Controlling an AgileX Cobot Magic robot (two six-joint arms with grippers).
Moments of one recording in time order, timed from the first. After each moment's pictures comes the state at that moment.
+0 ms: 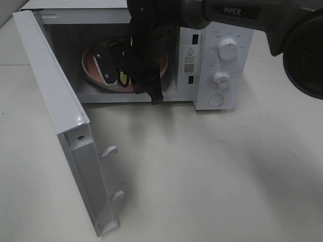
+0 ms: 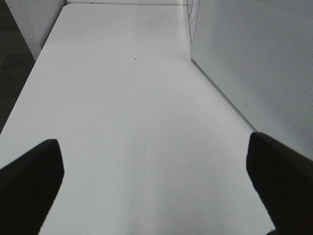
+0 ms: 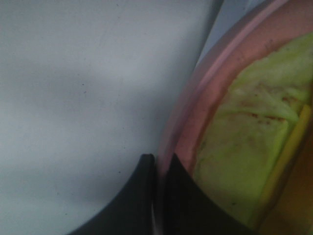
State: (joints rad) left arm 0.06 0.00 -0.50 -0.05 1.05 0.03; right arm 0.67 2.35 -2.05 -0.11 0.90 -1.27
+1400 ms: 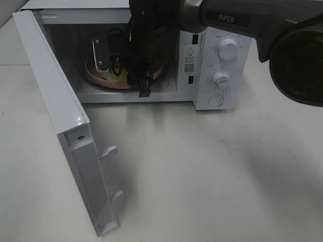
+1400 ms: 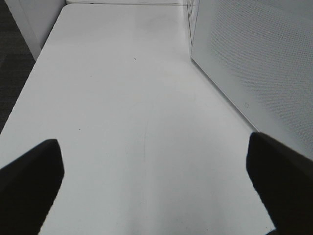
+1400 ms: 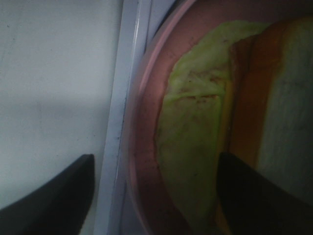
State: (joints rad) left arm 0.06 0.00 -0.50 -0.05 1.05 0.03; right arm 0.65 2.41 -2.13 -0.13 0.78 -1.08
